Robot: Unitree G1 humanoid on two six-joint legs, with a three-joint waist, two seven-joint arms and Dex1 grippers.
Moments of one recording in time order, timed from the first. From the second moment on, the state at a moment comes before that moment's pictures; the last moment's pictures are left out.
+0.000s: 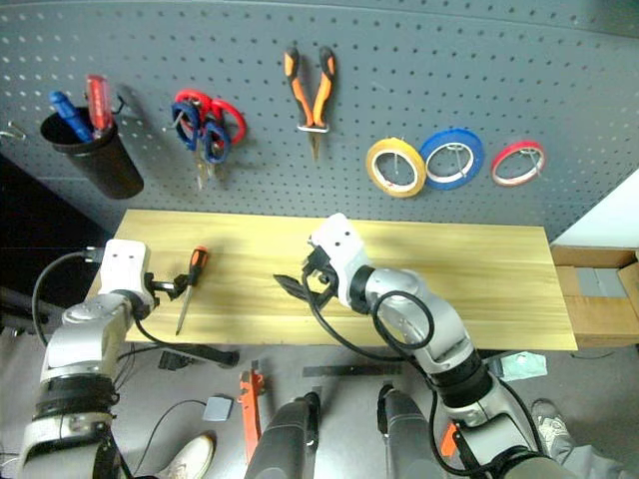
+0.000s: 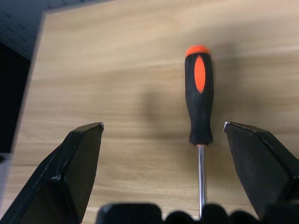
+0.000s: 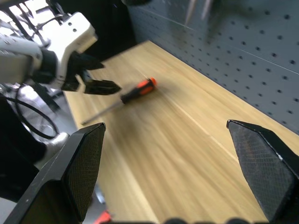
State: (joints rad) left arm -0.41 0.62 0.27 0.40 -0.08 0.54 -0.34; right arm -0.61 -0.15 0.36 -0.23 0.26 0.75 0.44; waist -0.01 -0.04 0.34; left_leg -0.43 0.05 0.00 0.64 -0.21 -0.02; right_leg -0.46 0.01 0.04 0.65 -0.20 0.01
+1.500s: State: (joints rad) left arm -0.84 0.70 0.15 1.16 -0.03 0.28 -0.49; right arm -0.67 -0.15 0.36 -0.28 0.25 0.91 0.43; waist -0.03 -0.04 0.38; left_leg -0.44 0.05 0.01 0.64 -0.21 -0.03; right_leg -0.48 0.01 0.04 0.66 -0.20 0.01
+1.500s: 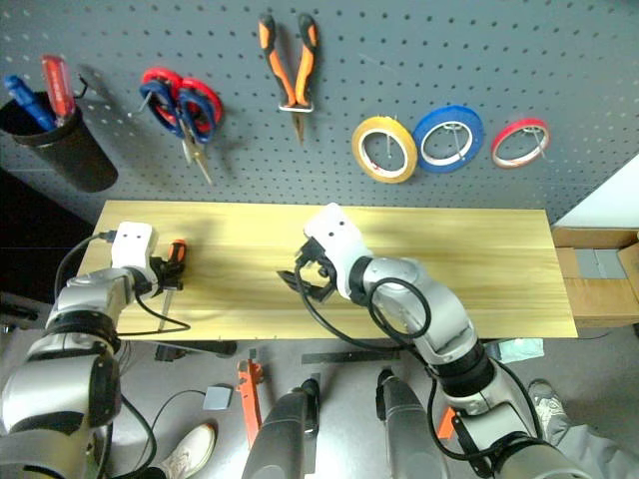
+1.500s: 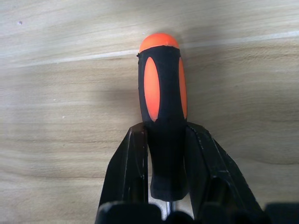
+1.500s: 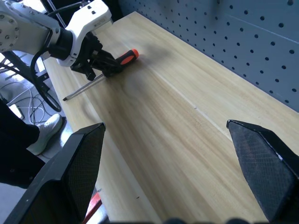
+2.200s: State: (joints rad) left arm -0.38 0.55 0.22 0.06 -0.11 0.64 -0.28; right arm -0.61 -0.17 0.09 -0.39 0.63 0.95 0.63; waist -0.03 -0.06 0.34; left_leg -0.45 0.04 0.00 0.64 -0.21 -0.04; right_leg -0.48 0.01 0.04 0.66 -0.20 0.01
